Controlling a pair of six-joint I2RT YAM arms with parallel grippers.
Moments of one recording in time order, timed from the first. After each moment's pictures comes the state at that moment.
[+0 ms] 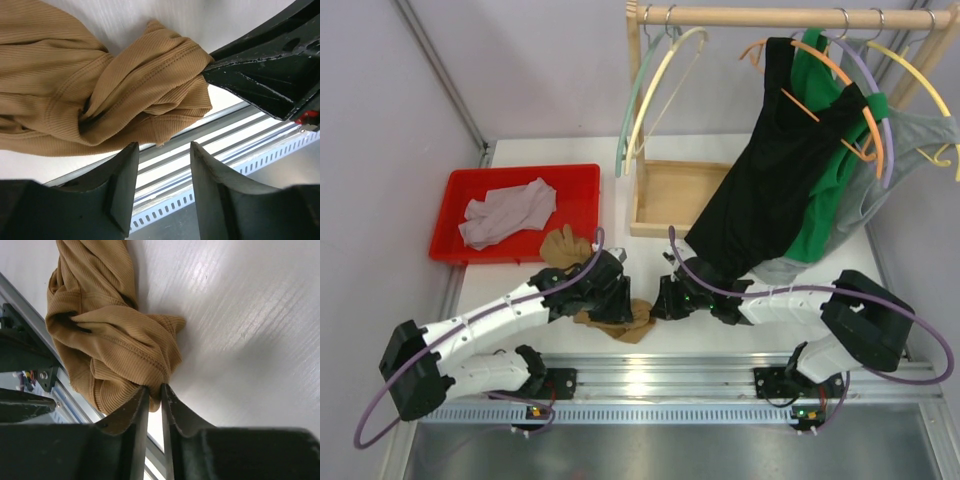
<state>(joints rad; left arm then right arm) -0.89 1.09 0.76 -0.69 0.05 -0.78 0.98 1.45 0.59 0.17 -0.15 0.73</state>
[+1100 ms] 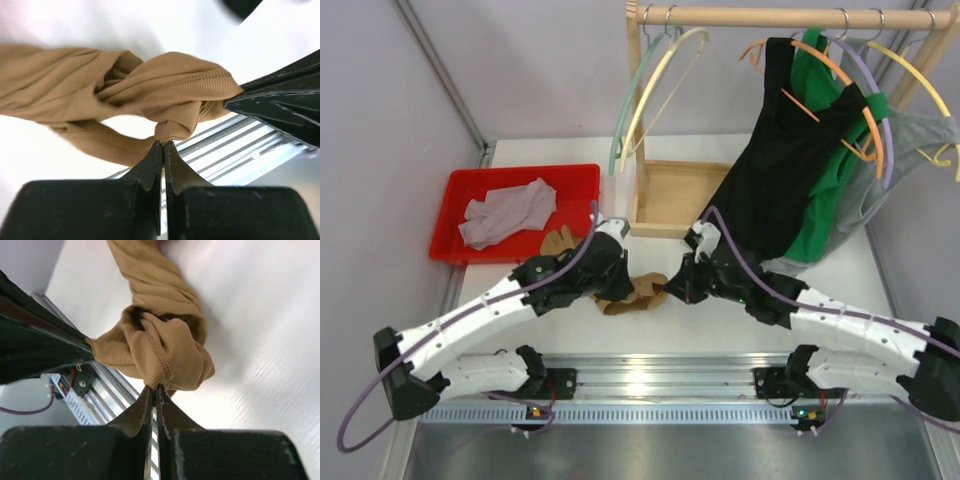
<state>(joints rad) -0.96 1.10 0.96 -0.75 -0.11 -0.71 0.97 1.08 0.66 -0.09 -0.05 0.64</state>
